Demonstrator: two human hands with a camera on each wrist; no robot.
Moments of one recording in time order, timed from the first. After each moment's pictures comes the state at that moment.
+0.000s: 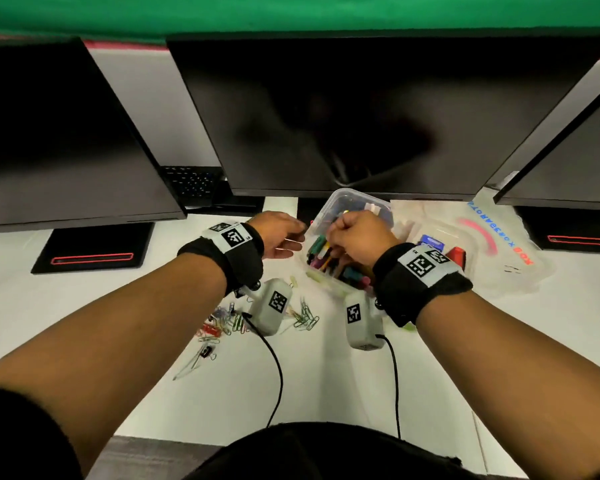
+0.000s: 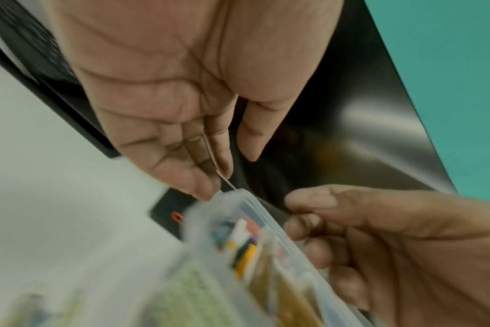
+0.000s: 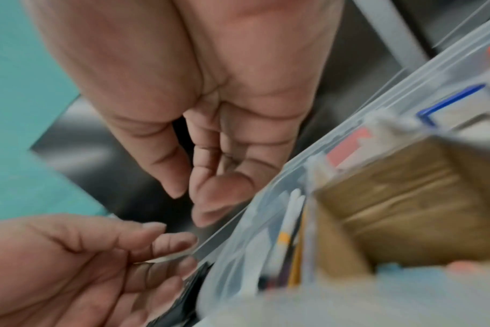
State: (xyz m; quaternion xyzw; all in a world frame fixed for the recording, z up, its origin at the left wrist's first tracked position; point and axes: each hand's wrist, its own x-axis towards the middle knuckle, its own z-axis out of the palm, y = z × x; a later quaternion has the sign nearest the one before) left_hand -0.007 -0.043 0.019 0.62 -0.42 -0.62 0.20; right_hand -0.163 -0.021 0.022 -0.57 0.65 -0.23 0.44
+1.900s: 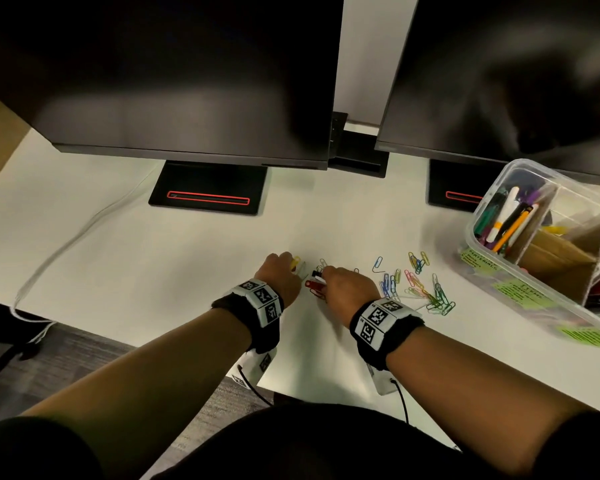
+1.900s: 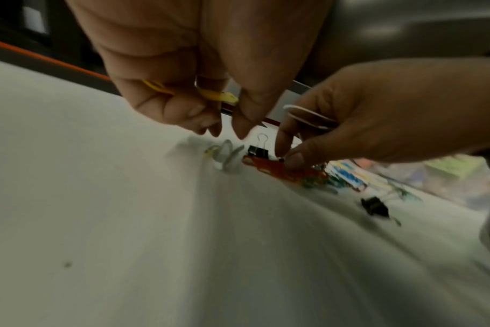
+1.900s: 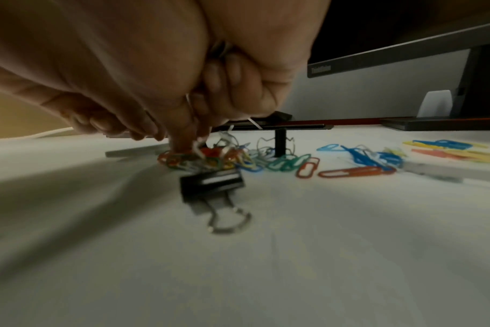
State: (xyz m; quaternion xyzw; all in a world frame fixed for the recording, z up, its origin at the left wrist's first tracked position) left_hand 0.209 0.043 -0.116 0.76 -0.55 -0.34 0.00; right_hand 0.065 0.042 -0.113 -0.81 0.53 0.08 0.23
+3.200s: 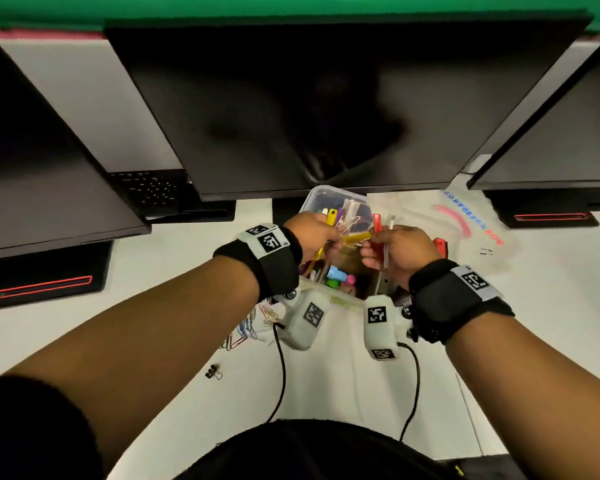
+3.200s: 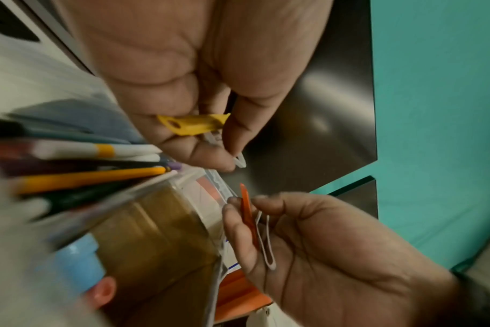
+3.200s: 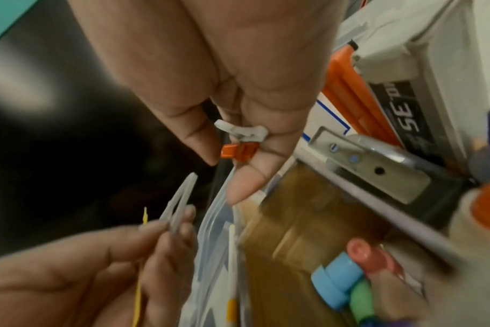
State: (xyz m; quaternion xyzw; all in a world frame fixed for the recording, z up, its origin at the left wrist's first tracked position) left_hand -0.076 -0.055 0.013 0.55 -0.48 -0.66 0.17; right_hand -0.219 -0.013 0.005 -0.23 0.67 -0.42 0.57
